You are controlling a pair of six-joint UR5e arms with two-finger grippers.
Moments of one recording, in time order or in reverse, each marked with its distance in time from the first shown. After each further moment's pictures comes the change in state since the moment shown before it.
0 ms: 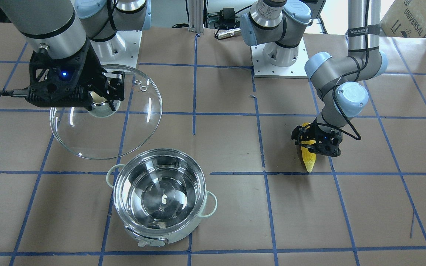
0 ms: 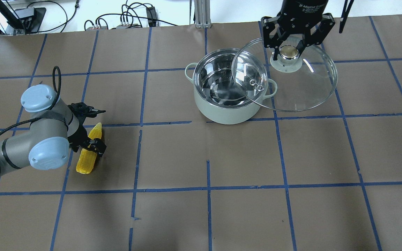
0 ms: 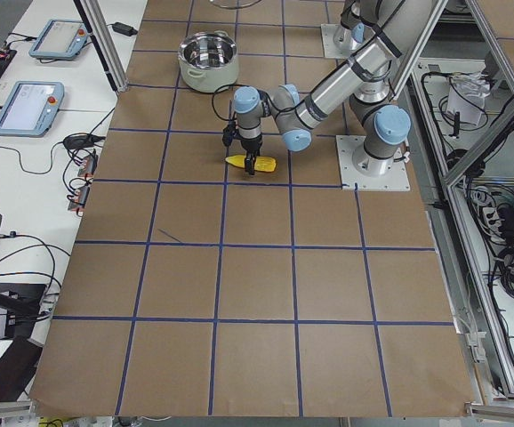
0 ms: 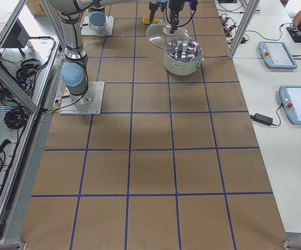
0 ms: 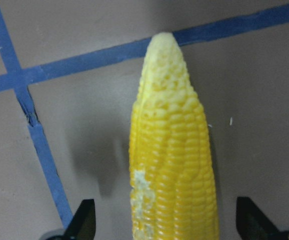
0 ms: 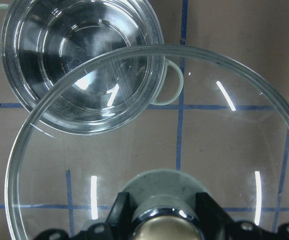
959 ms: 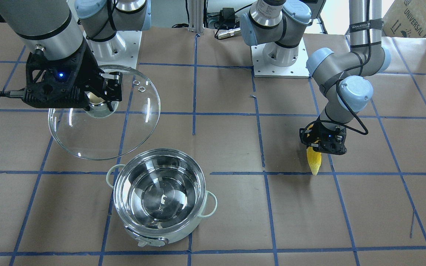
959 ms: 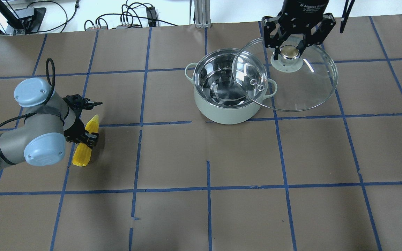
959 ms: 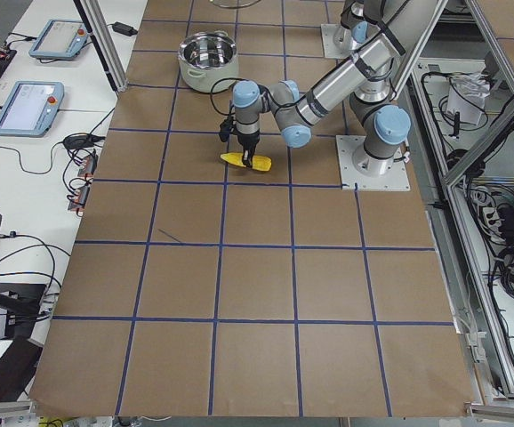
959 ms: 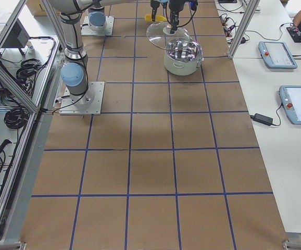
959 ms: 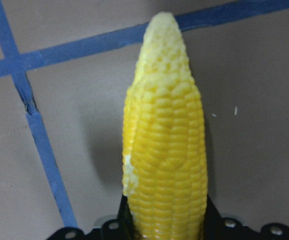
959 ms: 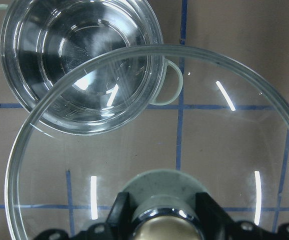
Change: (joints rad) left arm -0.015 0.035 0.053 -0.024 -0.033 -0.070; right arm -0.002 0.000 0.000 0.000 0.001 0.000
